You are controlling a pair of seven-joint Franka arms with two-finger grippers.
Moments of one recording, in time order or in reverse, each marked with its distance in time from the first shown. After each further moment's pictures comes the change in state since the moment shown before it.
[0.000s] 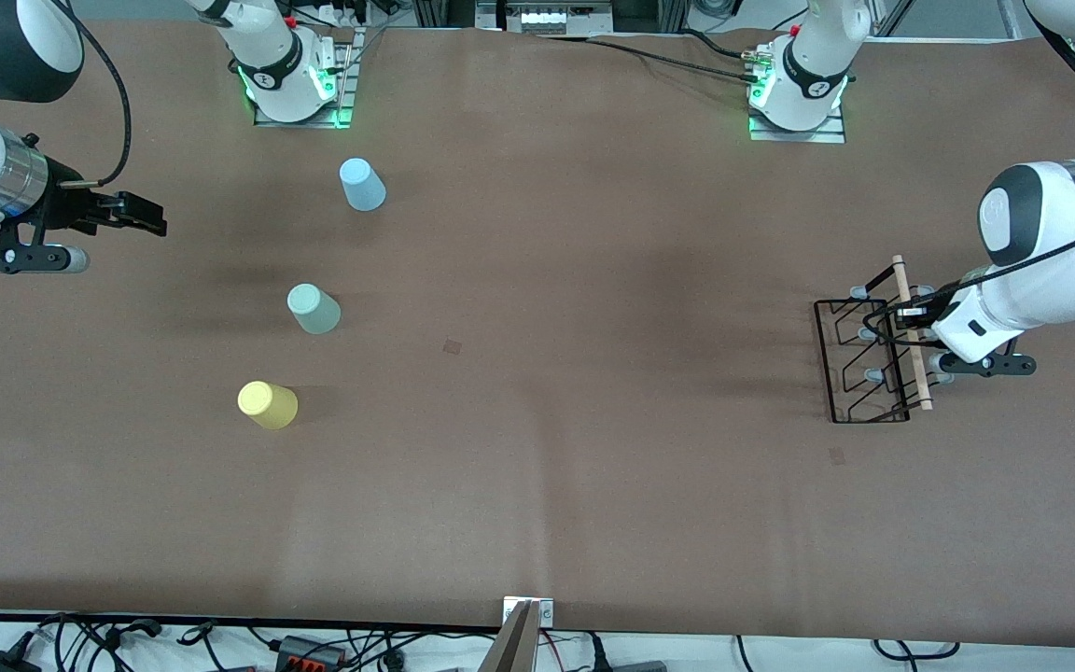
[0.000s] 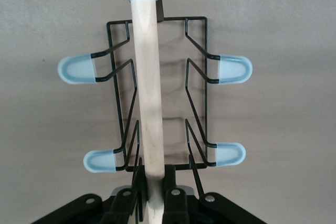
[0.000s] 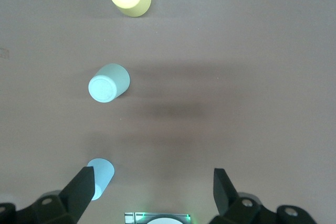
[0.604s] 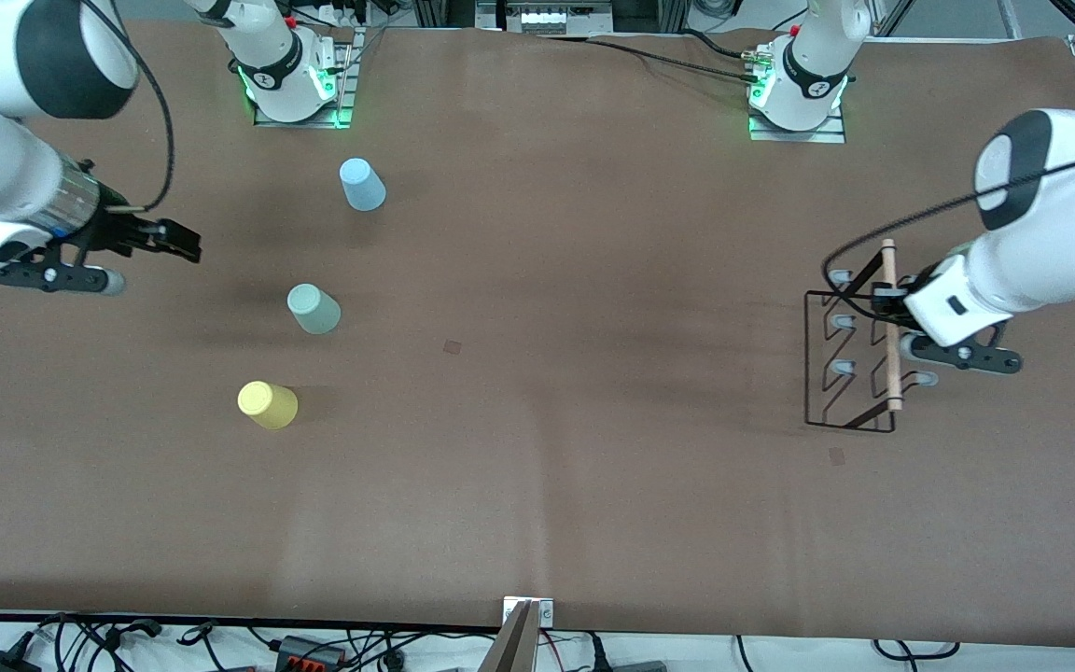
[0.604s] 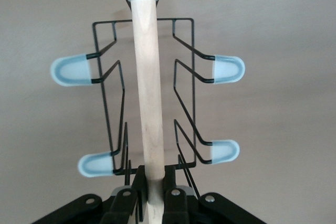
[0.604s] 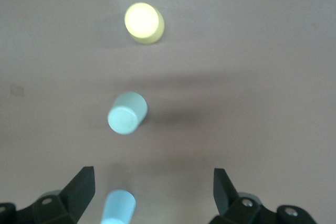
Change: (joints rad) left arm -0.036 -0.040 -0.187 0.223 -0.001 -0.221 -0.026; right arm 0.102 0.053 0.004 -0.040 0.003 0.175 0.213
